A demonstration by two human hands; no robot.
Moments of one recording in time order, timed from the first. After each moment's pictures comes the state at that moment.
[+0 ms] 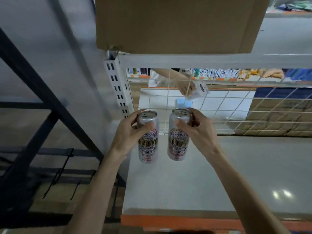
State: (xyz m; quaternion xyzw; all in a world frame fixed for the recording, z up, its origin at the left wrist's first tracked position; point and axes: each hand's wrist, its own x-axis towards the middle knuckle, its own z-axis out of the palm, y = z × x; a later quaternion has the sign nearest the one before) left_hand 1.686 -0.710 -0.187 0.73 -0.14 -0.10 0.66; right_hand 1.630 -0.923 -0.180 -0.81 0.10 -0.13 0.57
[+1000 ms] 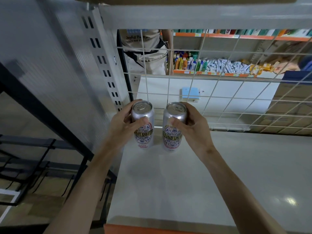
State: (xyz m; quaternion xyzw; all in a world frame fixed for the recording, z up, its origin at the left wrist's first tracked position) left_hand 1.723 -0.717 -0.269 0.77 -0.14 -0.04 0.62; right_hand 1.666 -0.926 -0.272 -0.74 0.05 -0.12 0.66
